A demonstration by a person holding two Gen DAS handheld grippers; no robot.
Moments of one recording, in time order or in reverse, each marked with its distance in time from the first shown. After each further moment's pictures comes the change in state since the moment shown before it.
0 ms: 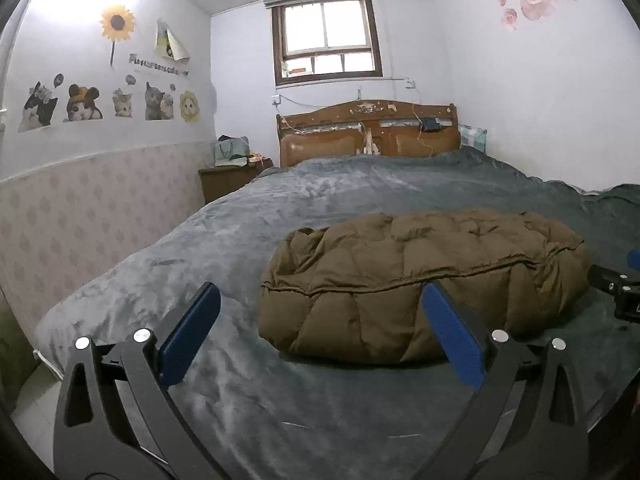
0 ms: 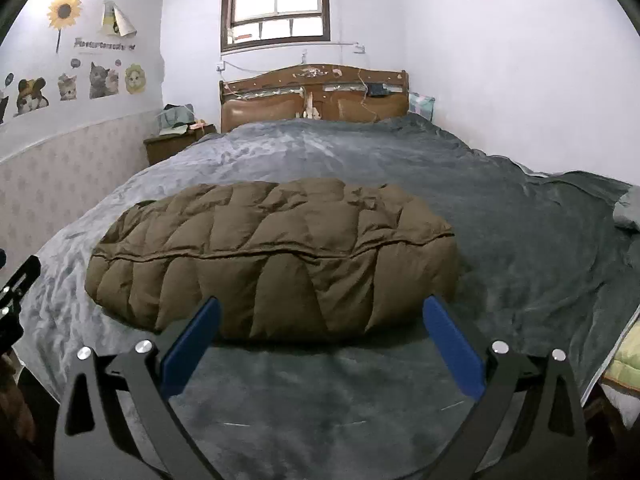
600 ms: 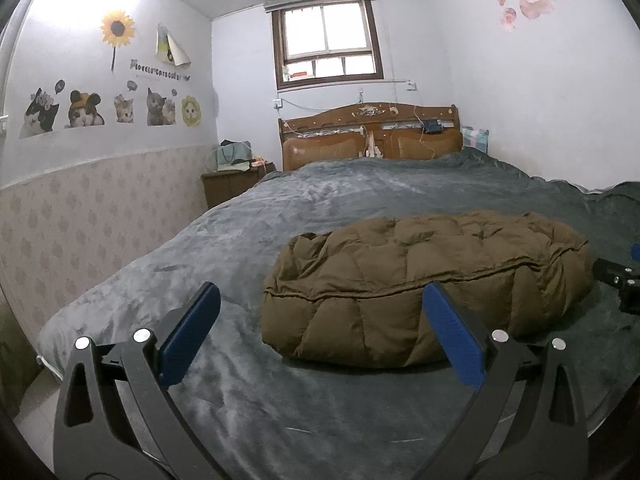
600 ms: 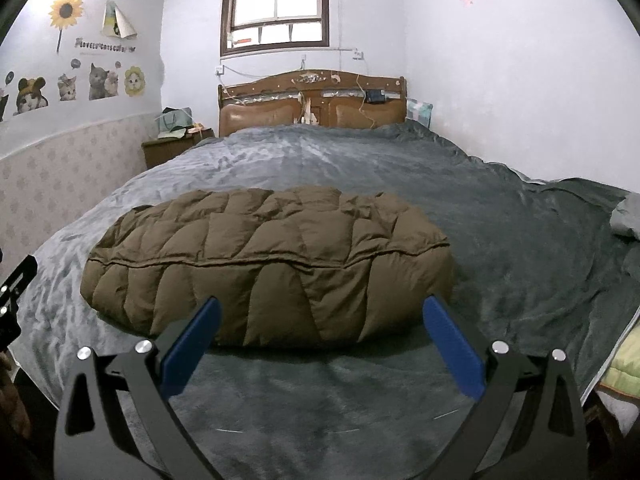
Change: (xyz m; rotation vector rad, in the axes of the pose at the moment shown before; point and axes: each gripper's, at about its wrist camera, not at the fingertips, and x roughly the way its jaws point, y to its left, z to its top) left arm 0.002 0.000 0.002 0.014 -0.014 0.012; right arm 0.000 -0.001 0.003 -0.004 -0.020 -0.012
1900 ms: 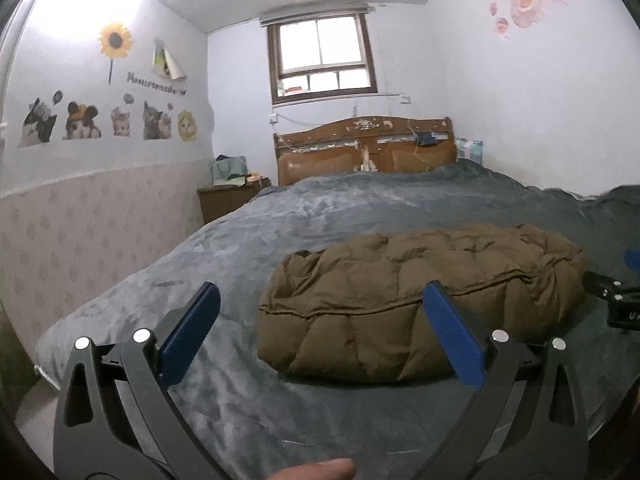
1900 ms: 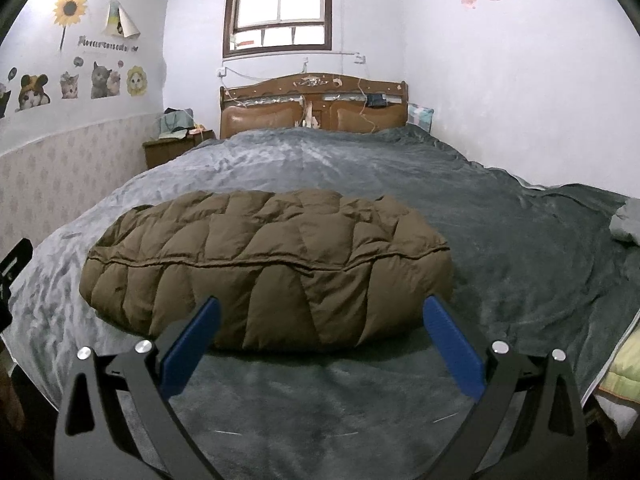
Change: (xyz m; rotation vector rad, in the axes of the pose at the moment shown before) left arm -0.008 -0.007 0.006 0.024 -0.056 -0.011; right arm 0.001 0.003 -0.001 -0.011 -0.015 -0.005
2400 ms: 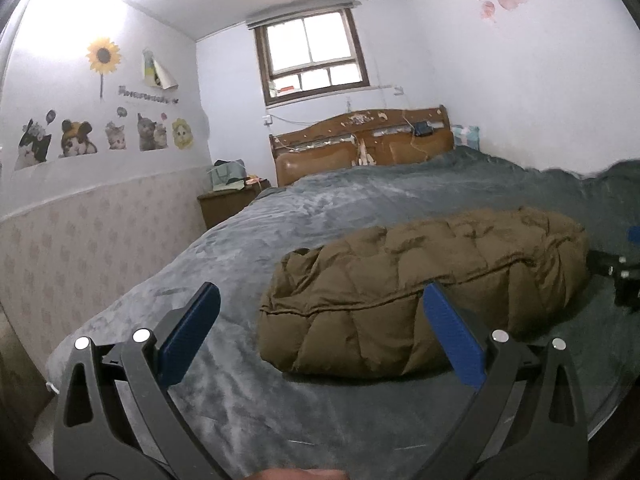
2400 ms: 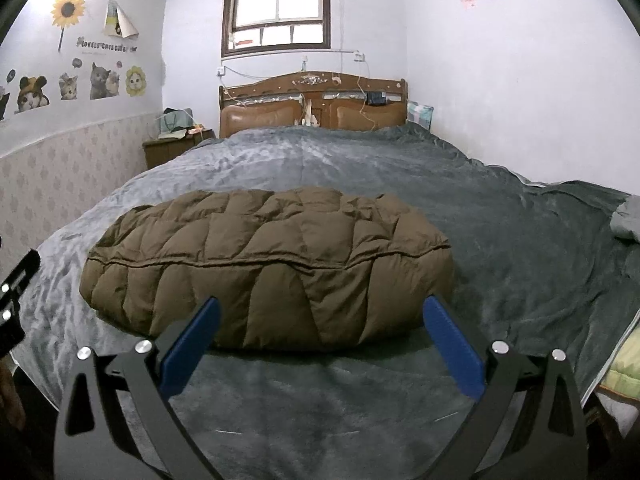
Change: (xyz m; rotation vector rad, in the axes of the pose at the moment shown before) left arm 0.002 -0.012 -0.003 0.069 0.013 0.009; right arm -0.001 -0.003 0.002 0.008 0.009 0.005
